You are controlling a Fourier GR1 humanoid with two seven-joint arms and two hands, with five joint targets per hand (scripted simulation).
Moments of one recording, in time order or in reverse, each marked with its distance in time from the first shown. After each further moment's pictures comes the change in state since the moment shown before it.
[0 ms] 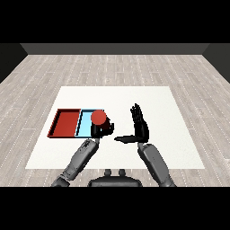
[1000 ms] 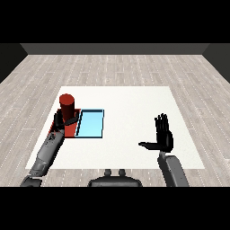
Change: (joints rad) left arm -0.016 0.417 0.275 0.121 -0.092 -0.080 0.226; right arm 0.287 -0.145 -0.225 -0.113 -0.137 0.165 -0.039
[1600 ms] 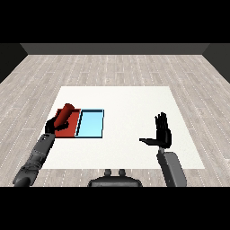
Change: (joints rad) left arm -0.152 0.079 0.004 0.655 -0.130 -0.079 0.092; right arm -0.063 0.011 -0.051 0.150 -0.001 0.024 -0.047
